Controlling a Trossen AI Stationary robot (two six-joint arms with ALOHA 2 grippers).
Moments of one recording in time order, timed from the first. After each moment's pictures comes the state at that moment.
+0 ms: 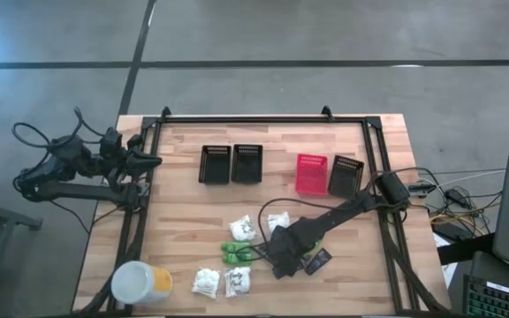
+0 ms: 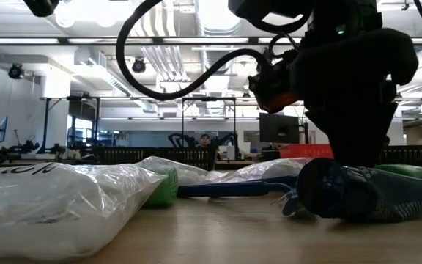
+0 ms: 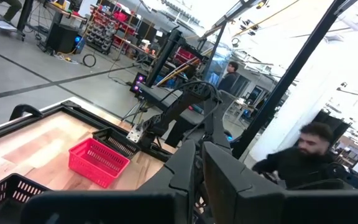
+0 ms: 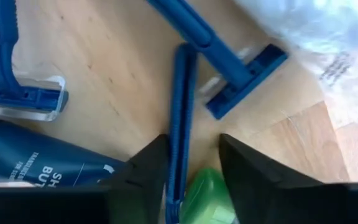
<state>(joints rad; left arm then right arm) 0.00 0.34 0.78 -0.41 -0.04 -0.51 0.41 2.09 1.45 -0.93 -0.03 0.96</state>
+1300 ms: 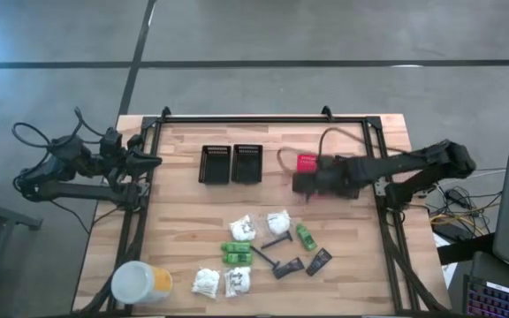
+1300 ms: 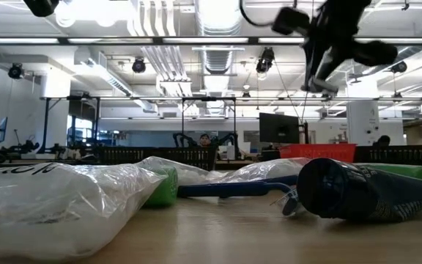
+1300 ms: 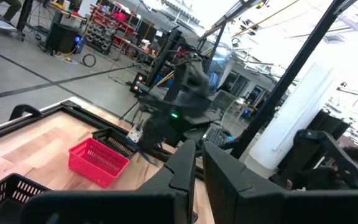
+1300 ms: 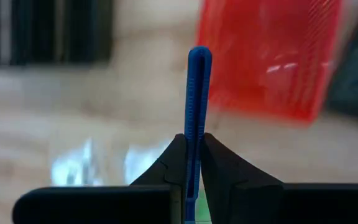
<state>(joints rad) 0.00 0.34 0.78 -0.41 -0.04 -0.51 0.09 1.39 1.12 -0.97 0.32 1.66</state>
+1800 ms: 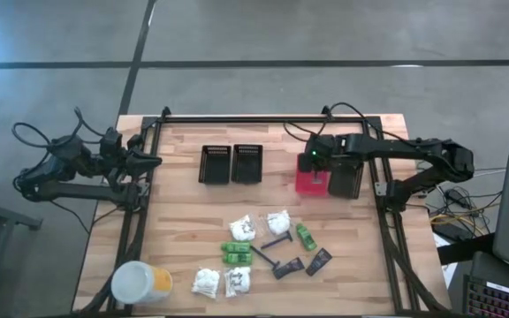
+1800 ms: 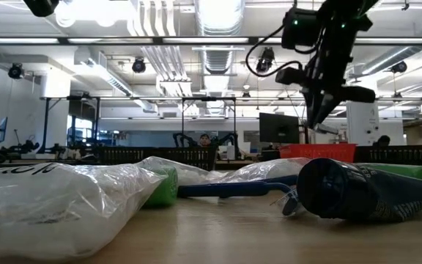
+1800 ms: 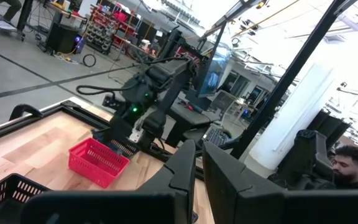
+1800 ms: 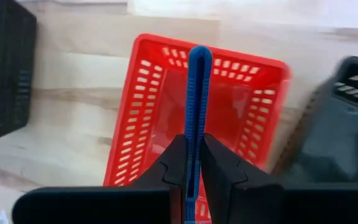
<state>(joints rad) 0.00 0.34 0.78 -0.41 -0.04 -0.51 -0.31 1.38 0.94 -0.80 0.17 1.17</state>
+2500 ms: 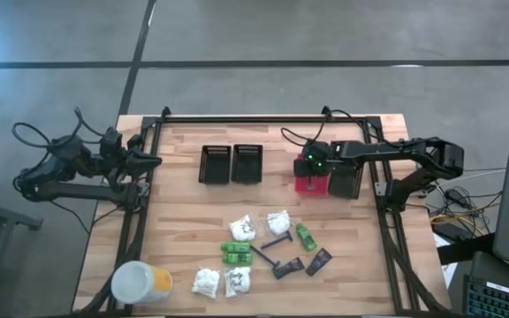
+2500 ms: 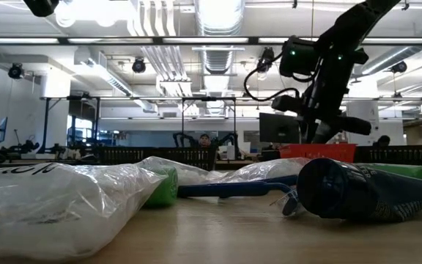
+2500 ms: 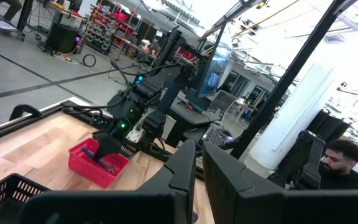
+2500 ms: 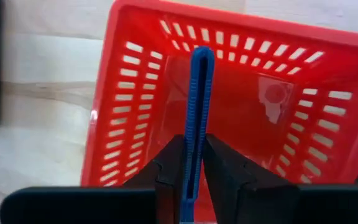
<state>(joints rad) 0.00 0.34 0.78 -0.41 -0.04 -0.51 -0.34 1.47 0.79 -0.52 0.09 1.14</state>
